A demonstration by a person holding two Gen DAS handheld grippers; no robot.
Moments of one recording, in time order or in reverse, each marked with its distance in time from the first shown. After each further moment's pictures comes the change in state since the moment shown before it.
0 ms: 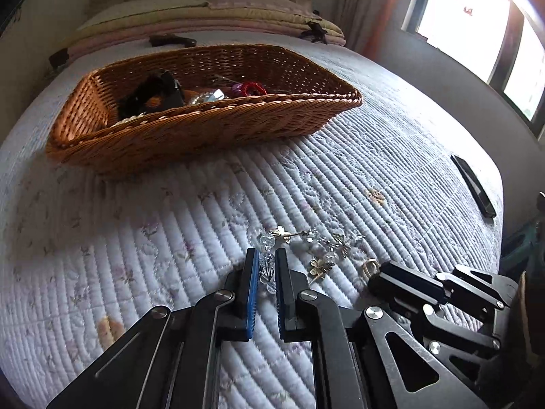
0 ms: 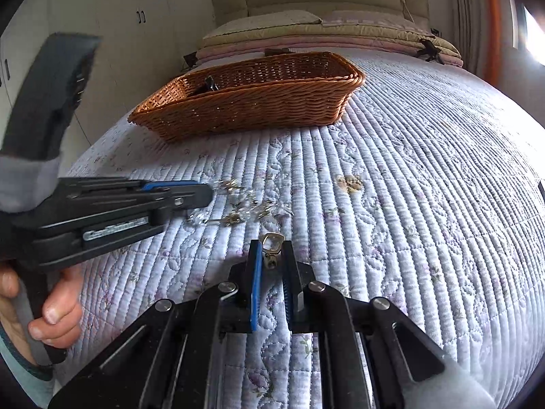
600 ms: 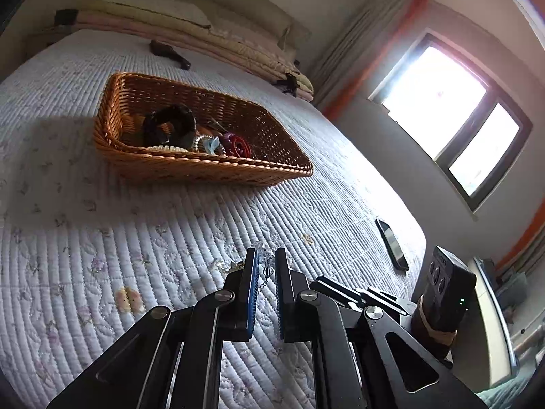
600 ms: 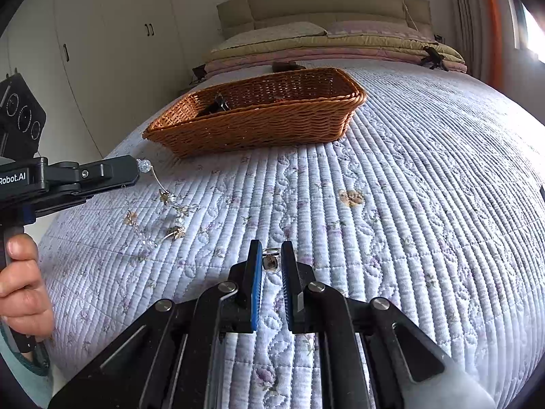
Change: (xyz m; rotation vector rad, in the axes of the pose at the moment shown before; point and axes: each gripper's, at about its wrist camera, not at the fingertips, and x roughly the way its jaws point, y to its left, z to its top) left arm -0.070 0.043 -0.007 -0.202 -0.165 -0.316; right arm -0.023 -0.007 0.002 -0.005 -0.052 0.049
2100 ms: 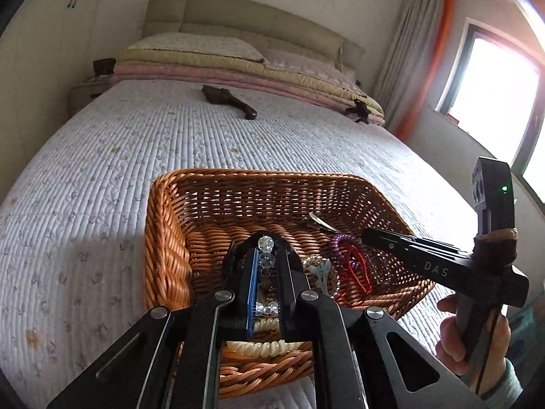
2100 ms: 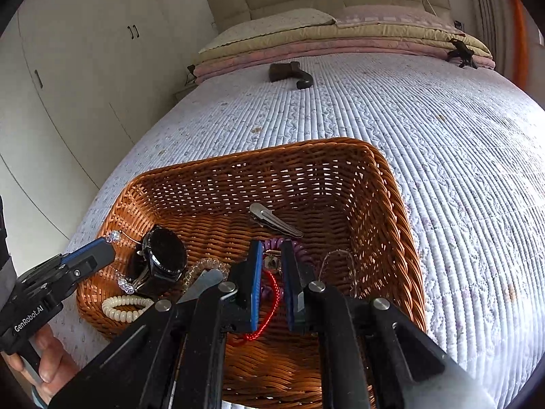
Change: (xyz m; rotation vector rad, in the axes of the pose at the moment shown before) left arm 0.064 0.049 0.119 0.072 -0.114 0.363; right arm 0.146 -0.039 0.191 0.046 0.086 0.070
